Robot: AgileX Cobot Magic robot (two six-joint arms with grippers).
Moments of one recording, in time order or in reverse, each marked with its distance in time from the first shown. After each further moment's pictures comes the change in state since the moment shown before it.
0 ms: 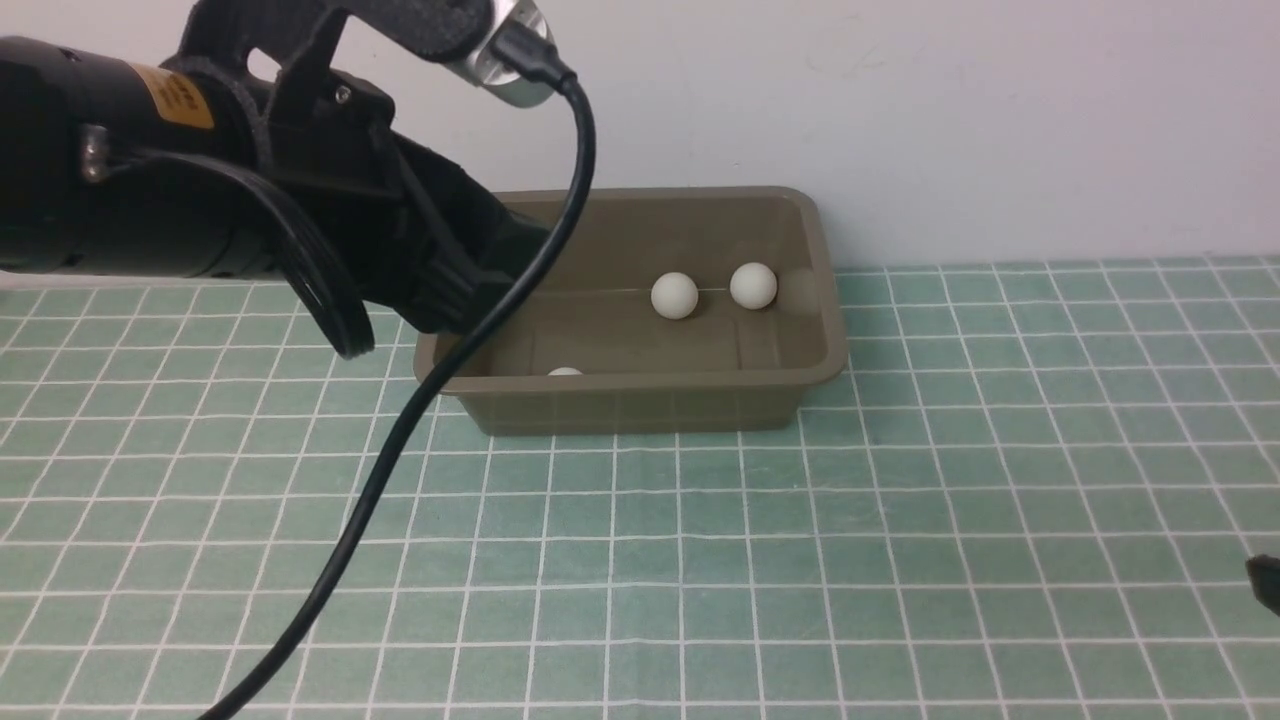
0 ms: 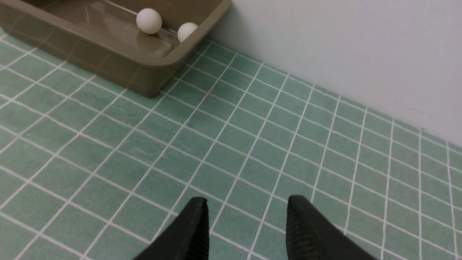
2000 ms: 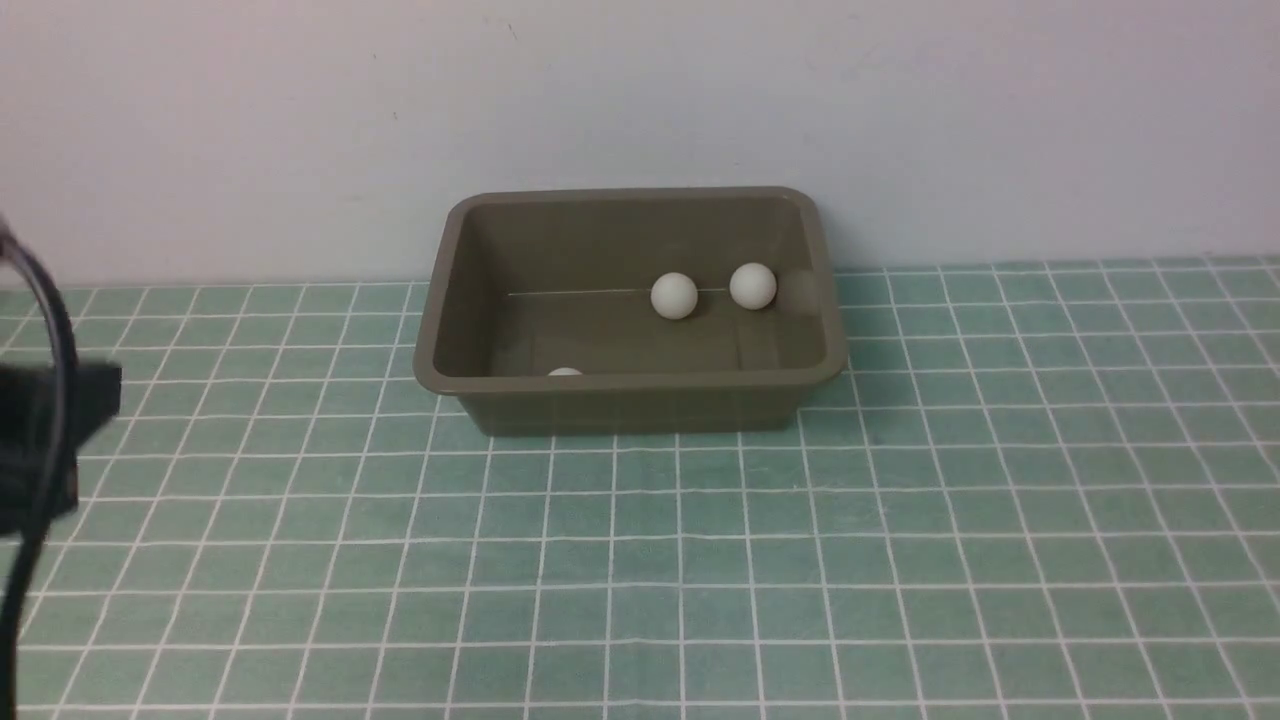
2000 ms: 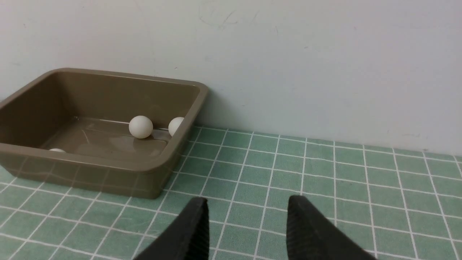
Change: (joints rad) right arm 0.000 0.000 0.050 0.219 -0.365 0.068; left arm 0.531 -0.514 0.450 -0.068 0.031 -0.004
